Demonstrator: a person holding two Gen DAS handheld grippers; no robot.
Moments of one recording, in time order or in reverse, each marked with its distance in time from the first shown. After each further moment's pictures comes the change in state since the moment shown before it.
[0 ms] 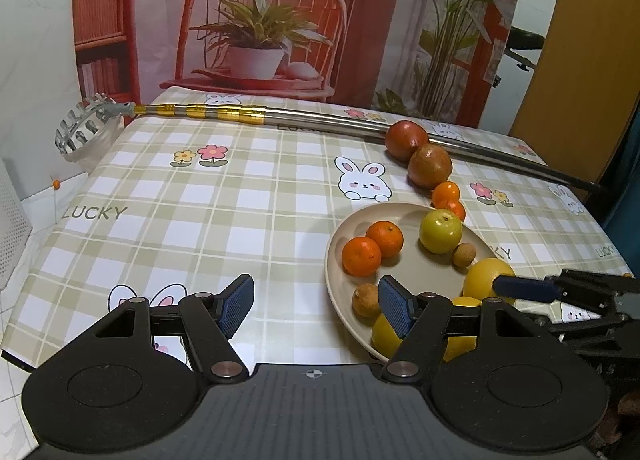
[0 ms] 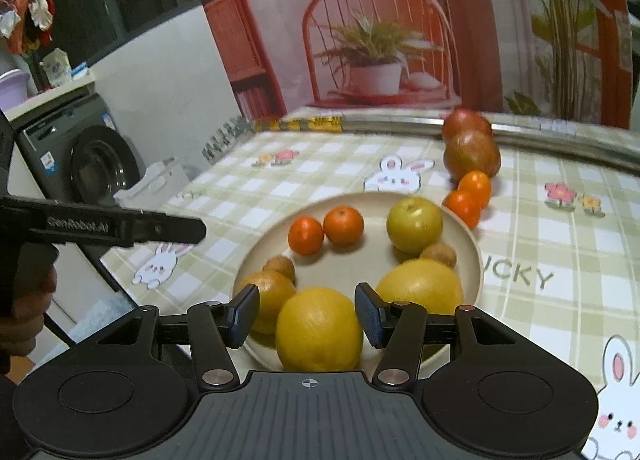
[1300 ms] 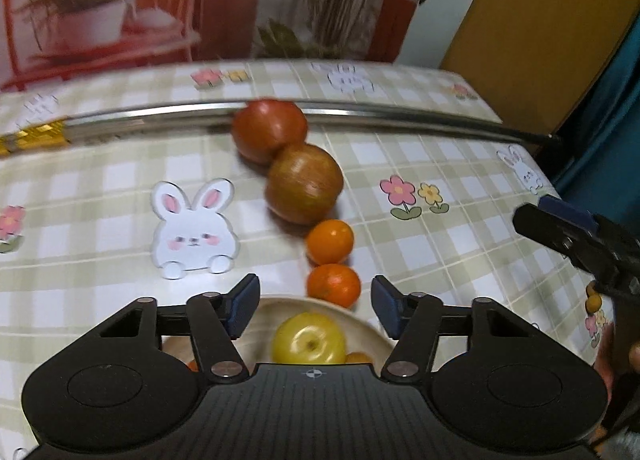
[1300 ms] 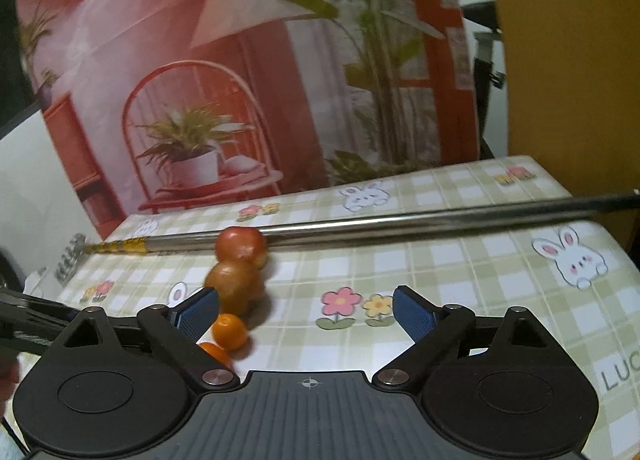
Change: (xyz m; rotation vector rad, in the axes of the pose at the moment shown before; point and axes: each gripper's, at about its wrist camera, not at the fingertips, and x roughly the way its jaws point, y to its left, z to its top) left arm 0.165 -0.113 0.100 0.136 0.288 -0.240; right arm -0.029 -0.171 0.067 0.254 -0.173 -0.349
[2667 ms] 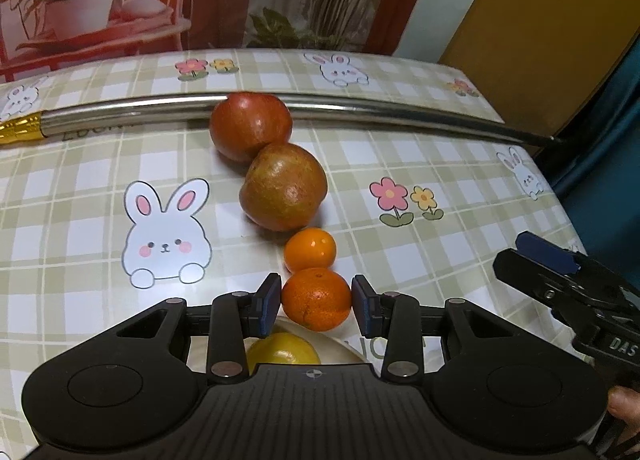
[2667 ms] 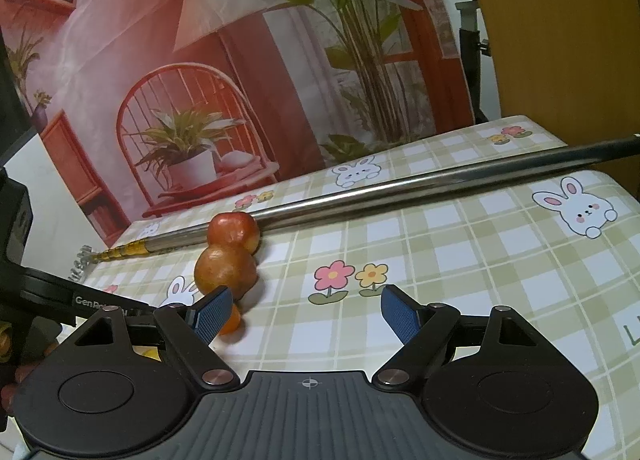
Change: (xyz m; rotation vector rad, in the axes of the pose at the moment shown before) left arm 0.012 -0.007 0.009 -0.023 0.008 -0.016; right arm 0.008 -0.022 -0.022 0.084 0.017 0.054
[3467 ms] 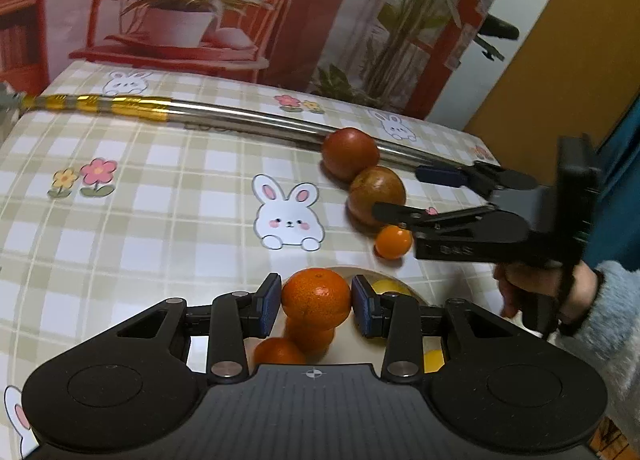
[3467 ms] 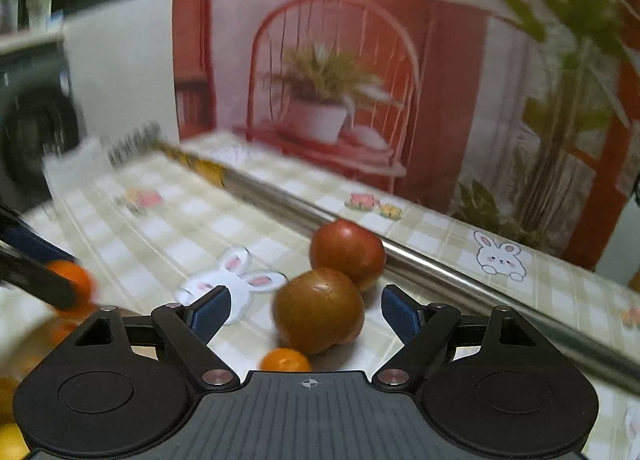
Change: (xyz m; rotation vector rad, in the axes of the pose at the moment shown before) left arm -0.088 0.084 -0.062 -0.140 -0.182 0.003; right arm 0.123 0.117 0.026 -0.636 0.141 0.126
